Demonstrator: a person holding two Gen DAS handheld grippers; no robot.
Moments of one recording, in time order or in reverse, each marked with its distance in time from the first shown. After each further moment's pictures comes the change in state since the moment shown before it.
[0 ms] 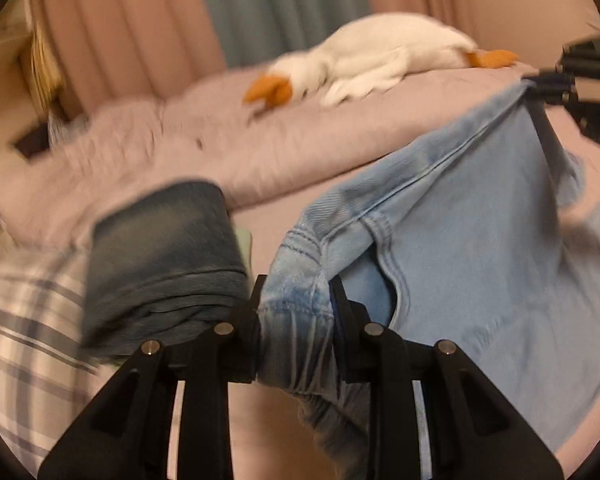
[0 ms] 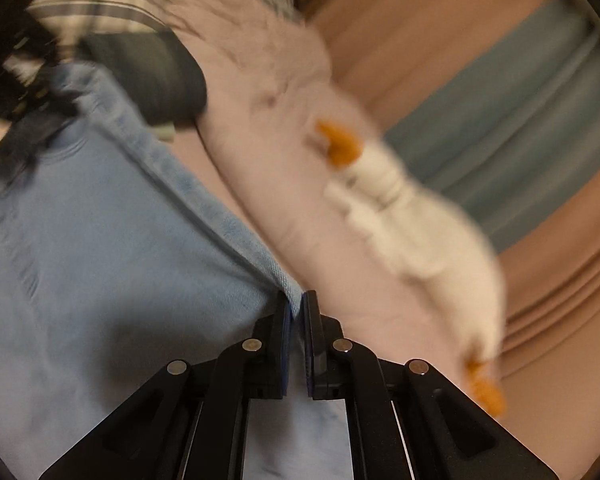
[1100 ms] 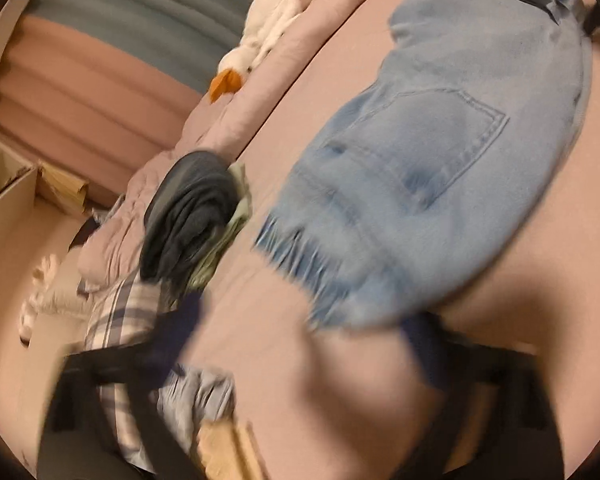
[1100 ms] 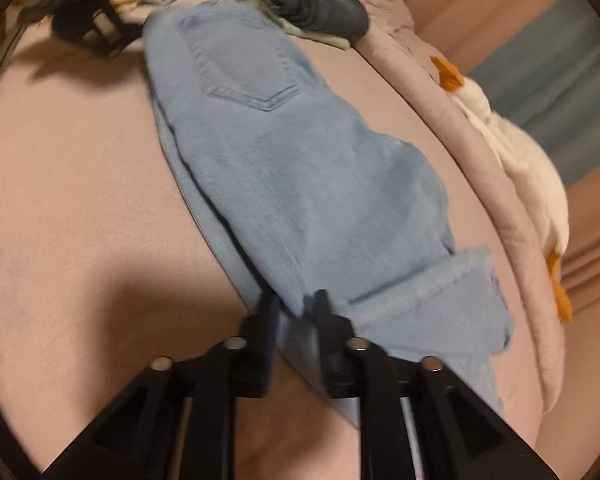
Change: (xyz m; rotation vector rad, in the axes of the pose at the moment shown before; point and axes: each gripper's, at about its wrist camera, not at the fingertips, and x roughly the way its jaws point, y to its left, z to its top) left arm -0.050 -0.081 -0.177 0.478 0.088 0.257; right arm -0.133 0.176 -0.129 0.083 0.222 0.320
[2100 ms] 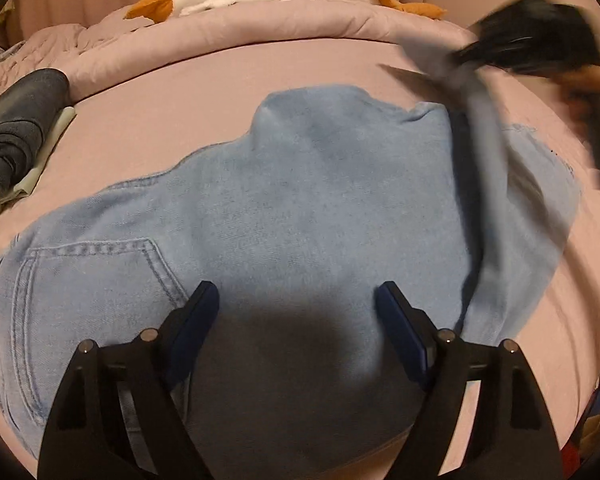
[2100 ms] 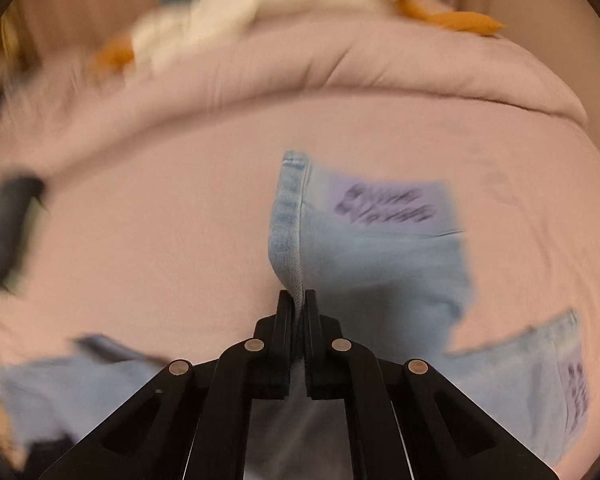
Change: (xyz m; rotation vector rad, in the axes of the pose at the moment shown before) left arm 0.036 -0.072 0.169 -0.599 0.079 -0.628; right arm 0.070 -0.267 -0.018 1.162 0.032 0.009
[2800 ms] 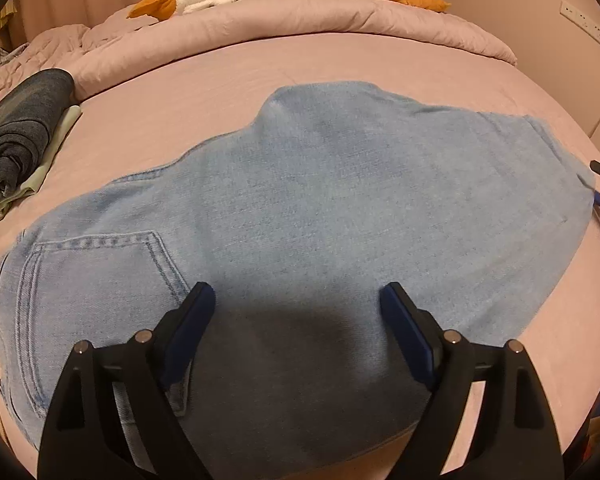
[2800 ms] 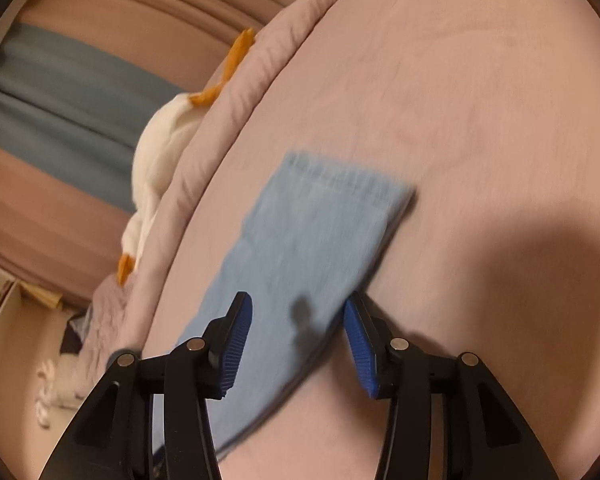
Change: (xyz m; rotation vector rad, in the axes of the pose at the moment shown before) left arm 0.001 -0.005 -0.004 0.001 0.009 0.042; right arm -0.083 -0.210 -0.187 0.744 -0.246 0.249
